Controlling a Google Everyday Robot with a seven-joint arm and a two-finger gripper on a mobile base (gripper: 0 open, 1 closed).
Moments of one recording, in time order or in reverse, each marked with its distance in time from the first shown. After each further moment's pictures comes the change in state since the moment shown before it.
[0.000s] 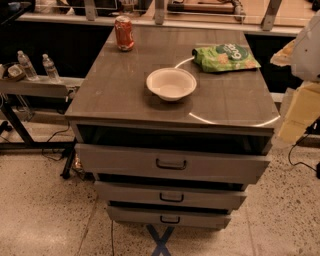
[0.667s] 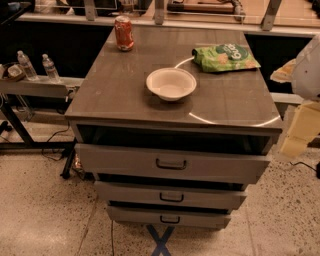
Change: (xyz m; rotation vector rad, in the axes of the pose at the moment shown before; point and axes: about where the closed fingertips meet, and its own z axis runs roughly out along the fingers) arm 0.017 0.010 0.025 -0.042 -0.003 -0.001
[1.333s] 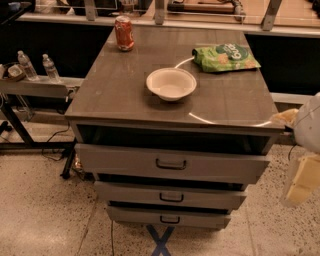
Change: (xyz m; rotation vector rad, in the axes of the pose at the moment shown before) arm 0.040 0.050 0.060 -0.092 -0.048 -0.021
